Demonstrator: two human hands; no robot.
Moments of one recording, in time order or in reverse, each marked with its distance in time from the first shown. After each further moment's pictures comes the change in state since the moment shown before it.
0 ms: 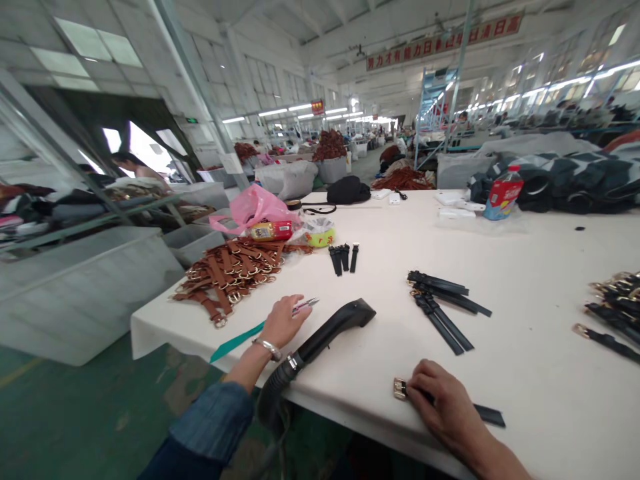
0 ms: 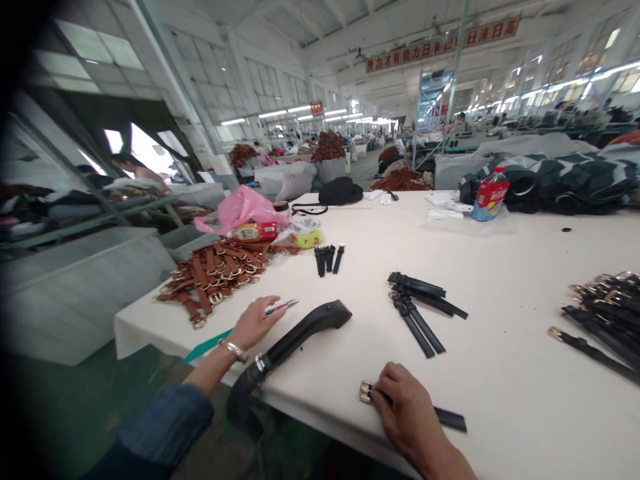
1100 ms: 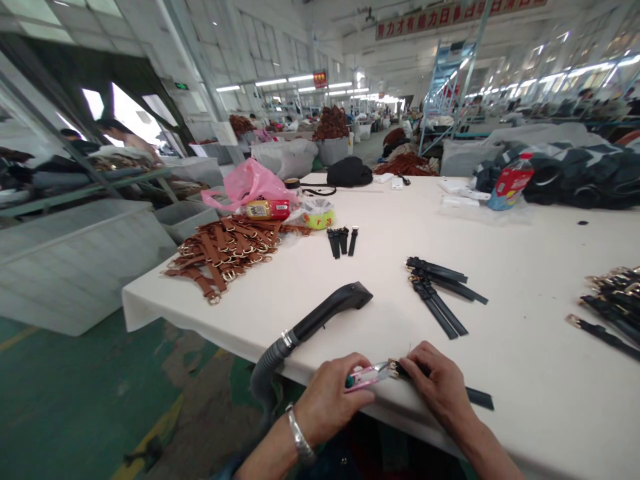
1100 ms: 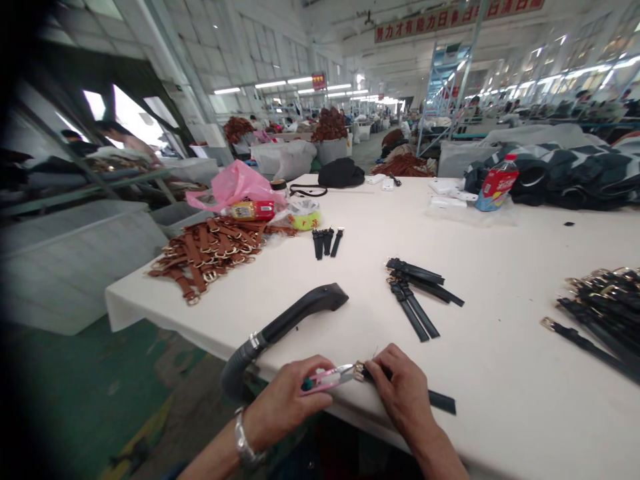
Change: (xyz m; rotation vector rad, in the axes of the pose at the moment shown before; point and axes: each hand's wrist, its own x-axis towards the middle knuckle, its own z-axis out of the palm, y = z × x) left_hand -0.115 0.116 0.018 -0.603 -0.342 0.178; right_hand 0.001 0.004 0.005 0.117 0.126 0.238
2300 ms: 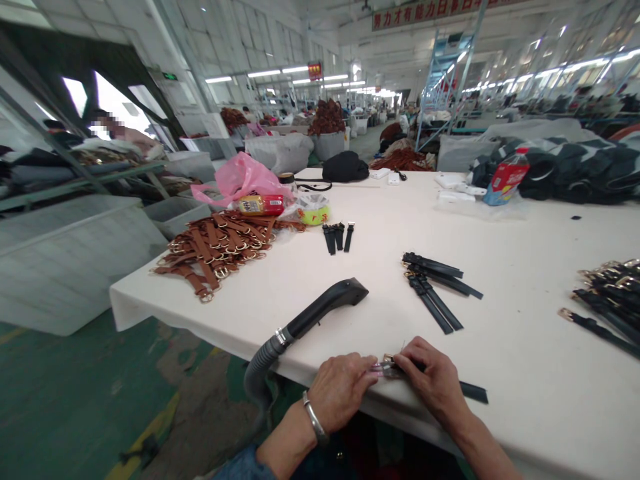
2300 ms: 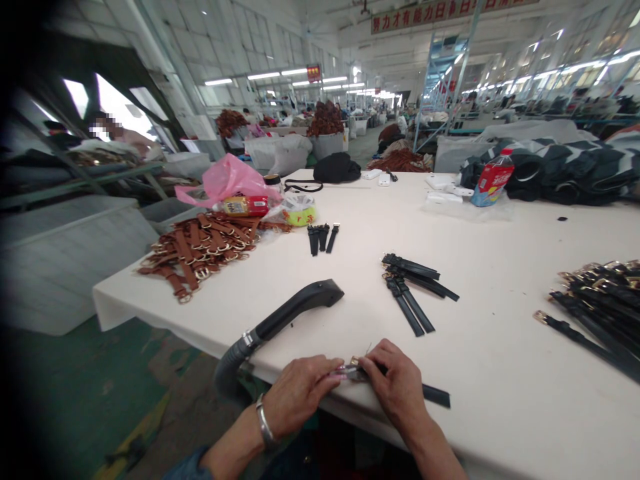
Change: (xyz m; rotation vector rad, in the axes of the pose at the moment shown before) left_hand 0.019 -0.018 0.028 0.351 -0.002 0.150; right_hand 0.000 -0.003 0.000 0.071 0.006 -0.028
